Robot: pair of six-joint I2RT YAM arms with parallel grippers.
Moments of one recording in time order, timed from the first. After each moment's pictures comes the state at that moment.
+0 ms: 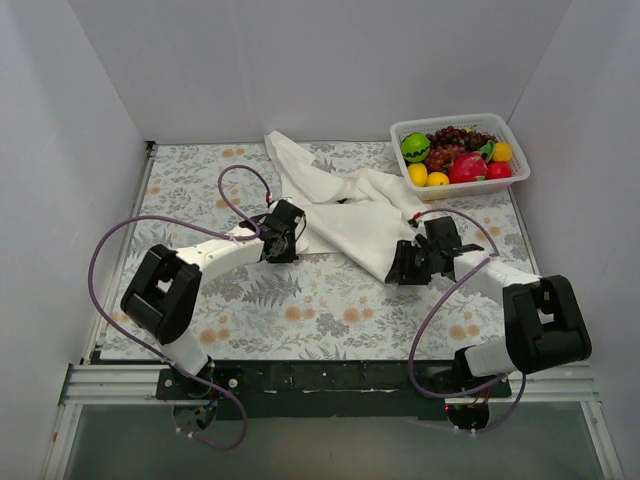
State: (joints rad) left arm -0.62 1.66 1.04 -0.43 -0.26 -0.57; right arm 0.26 1.41 0.64 -0.28 -0.39 0.34
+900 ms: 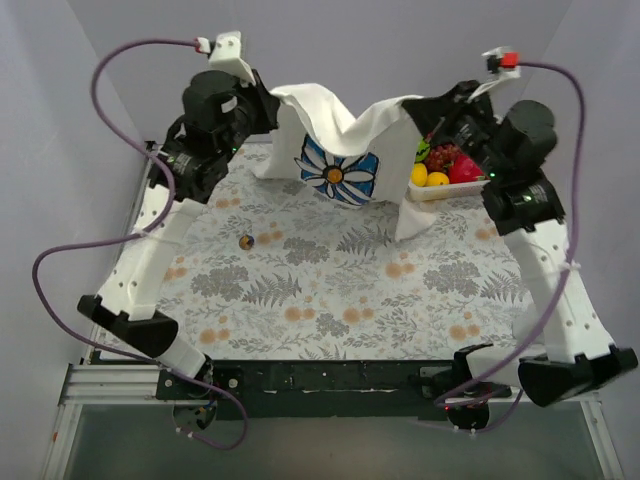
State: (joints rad) left arm -0.53 1.56 1.98 -0.59 -0.21 -0.35; right arm 0.32 1.28 1.55 -0.17 -0.33 0.41
